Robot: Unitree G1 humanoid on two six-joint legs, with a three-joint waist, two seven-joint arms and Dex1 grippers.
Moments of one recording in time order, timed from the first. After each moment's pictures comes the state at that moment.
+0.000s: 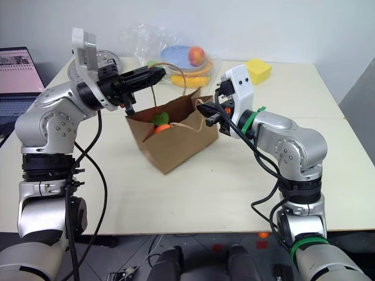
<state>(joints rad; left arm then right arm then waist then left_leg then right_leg) -0.94 0.60 0.14 0.20 -0.57 0.54 -1.08 -0.86 -0.27 -0.06 -0.28 0.57 1.14 0.40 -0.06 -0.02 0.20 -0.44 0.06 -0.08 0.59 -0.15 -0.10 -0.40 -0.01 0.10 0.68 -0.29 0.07</state>
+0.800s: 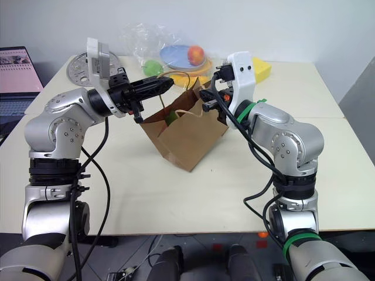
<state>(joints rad) -0.92 0.57 0.12 0.18 -0.58 0.56 -1.06 -0.92 -0.20 -0.09 -0.26 0.57 1.13 0.26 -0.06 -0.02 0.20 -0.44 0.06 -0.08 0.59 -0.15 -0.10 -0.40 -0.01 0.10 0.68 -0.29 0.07</state>
